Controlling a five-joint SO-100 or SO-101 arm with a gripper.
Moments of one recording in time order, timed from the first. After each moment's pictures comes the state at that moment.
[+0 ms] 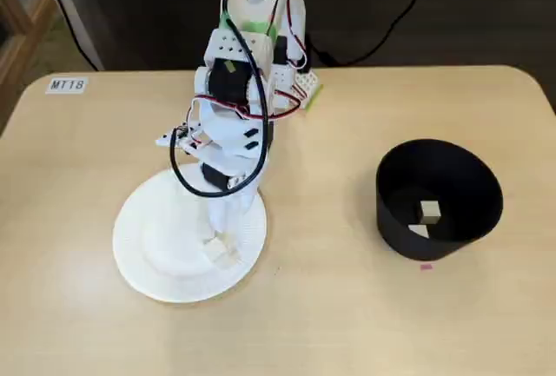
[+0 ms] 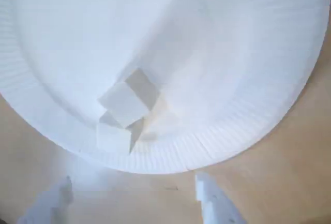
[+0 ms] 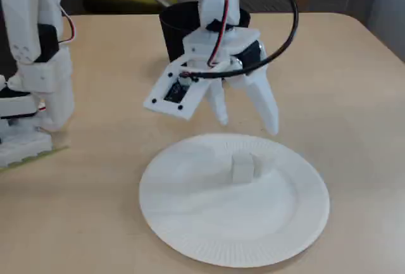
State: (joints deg) arm 12.6 85.5 91.8 70.8 24.2
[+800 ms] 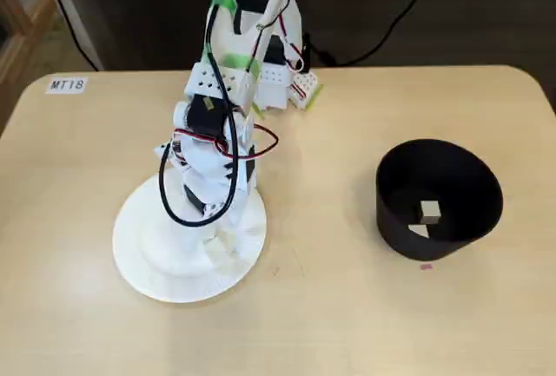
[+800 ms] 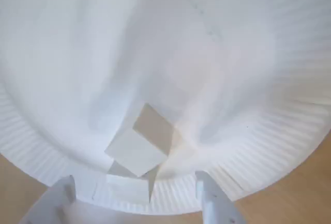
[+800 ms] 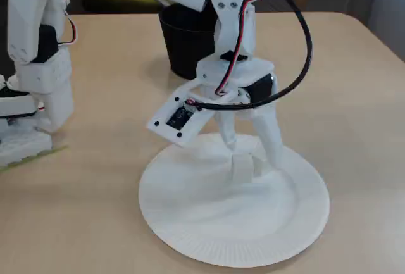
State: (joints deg) arm 15.9 74.1 85.2 68.9 29.0
